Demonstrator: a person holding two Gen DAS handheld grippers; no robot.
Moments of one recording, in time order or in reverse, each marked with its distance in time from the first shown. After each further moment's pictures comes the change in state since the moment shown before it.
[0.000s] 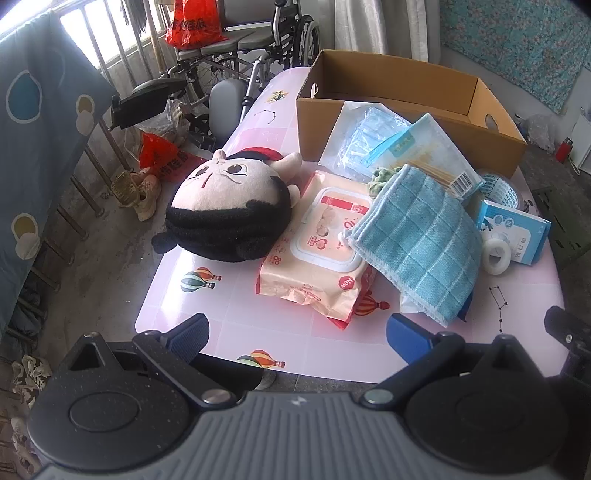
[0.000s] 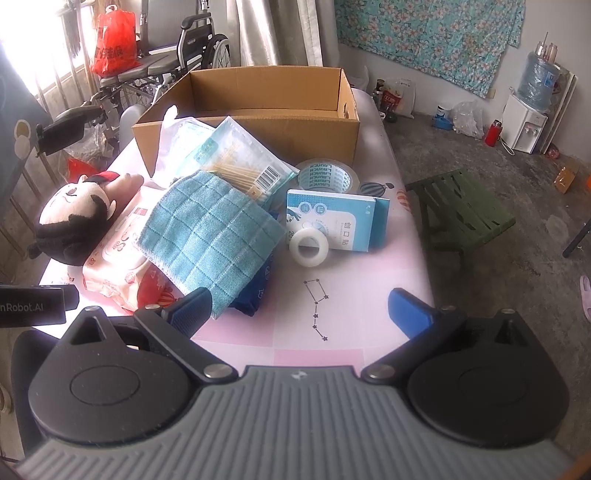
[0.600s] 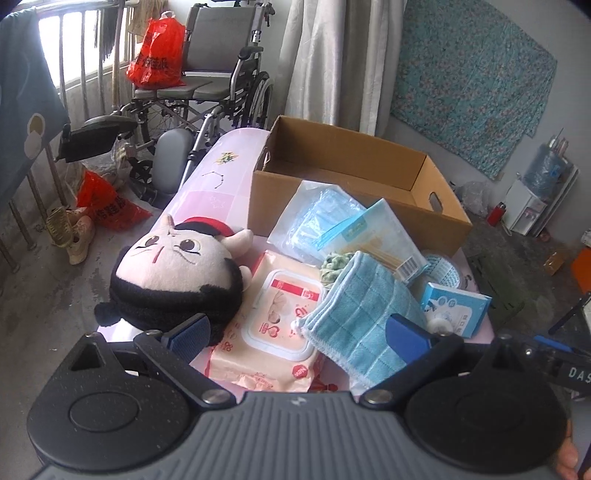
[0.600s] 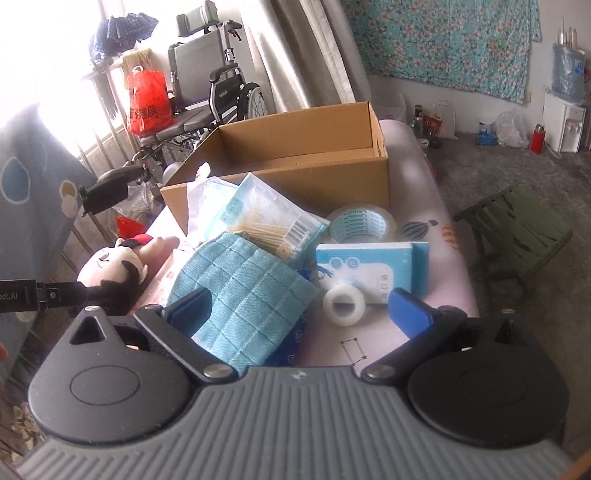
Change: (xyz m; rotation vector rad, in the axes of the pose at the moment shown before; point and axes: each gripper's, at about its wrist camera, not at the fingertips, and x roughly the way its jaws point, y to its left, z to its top) left arm 0.009 0.031 0.035 -0.049 -0.209 -0.296; right arm 0.034 -0.043 0.022 0.118 -0.134 0.244
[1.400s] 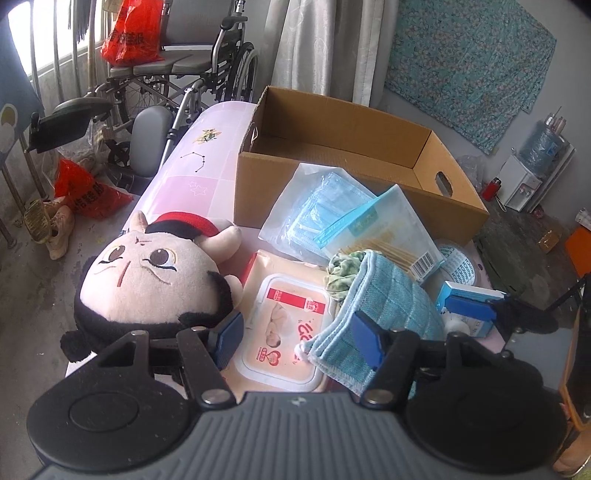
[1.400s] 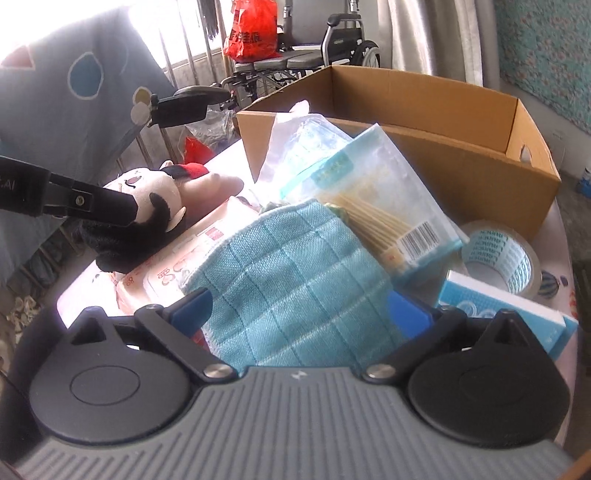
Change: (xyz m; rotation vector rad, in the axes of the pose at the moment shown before) left arm 0.065 0.015 0.029 0.014 0.113 -0.038; right arm 0.135 0.062 0.006 -0.368 0.129 0.211
